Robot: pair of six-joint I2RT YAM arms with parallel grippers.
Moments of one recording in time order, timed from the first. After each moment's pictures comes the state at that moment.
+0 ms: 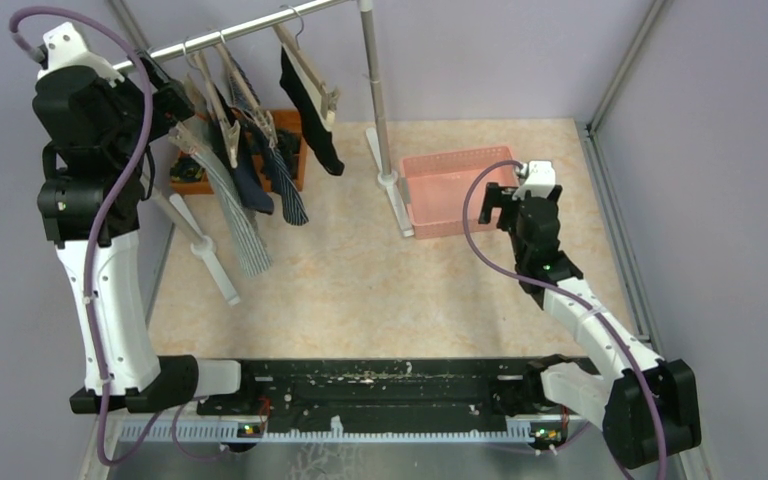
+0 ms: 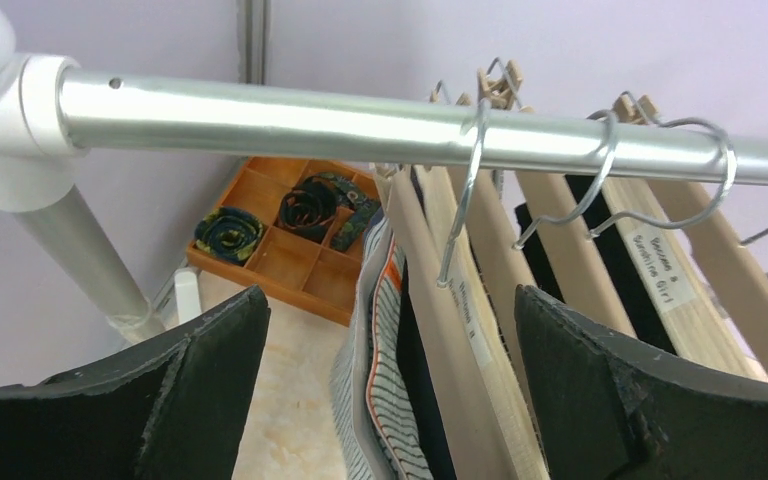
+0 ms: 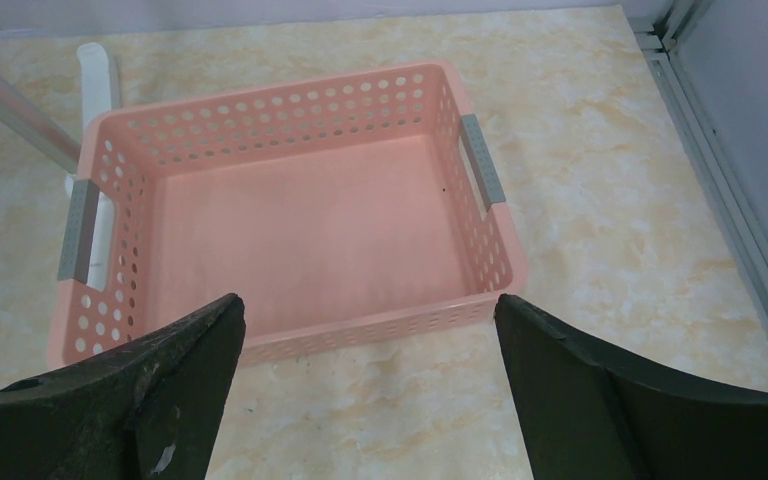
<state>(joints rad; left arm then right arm) -0.01 1.32 2.10 -0.87 -0.24 -0.32 0.29 1.03 0.63 0.19 0.30 0.10</state>
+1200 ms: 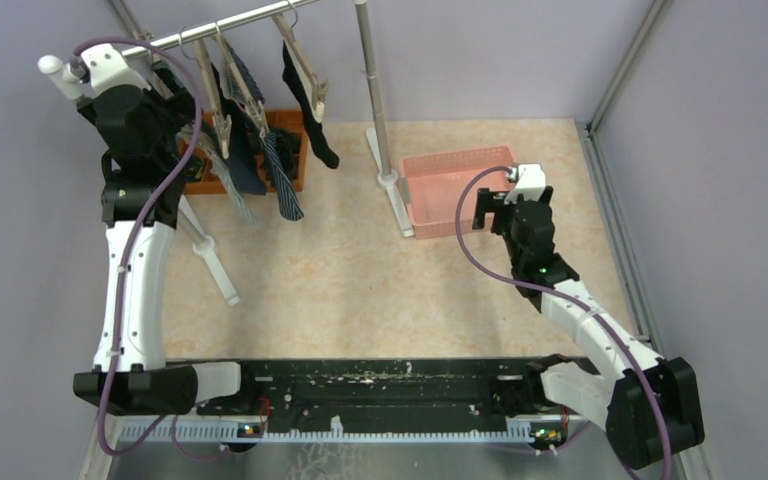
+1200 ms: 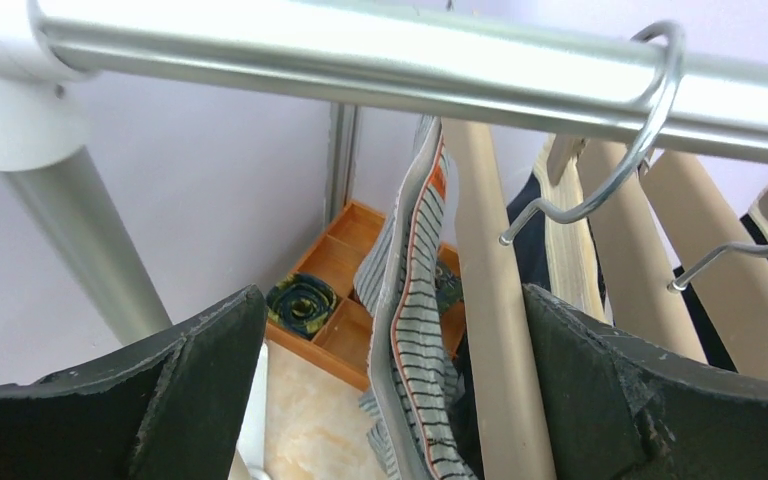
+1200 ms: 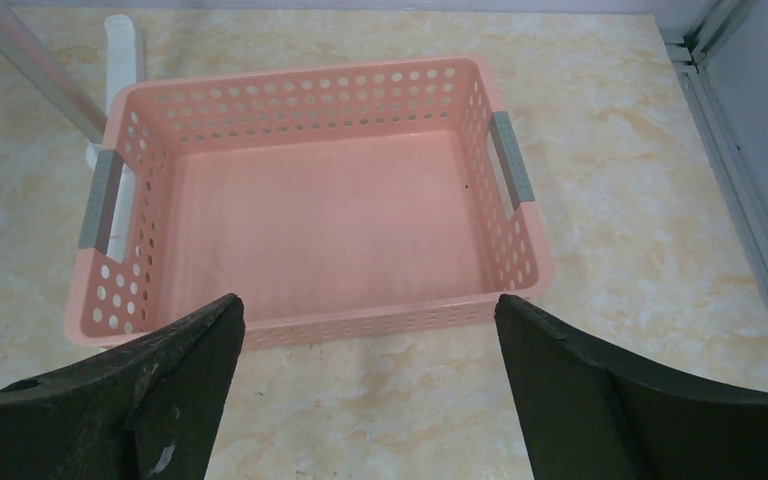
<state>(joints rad) 0.00 1.26 1.60 -0.32 -0.47 -0.18 0.33 1.03 0.61 0.20 0.28 0.06</state>
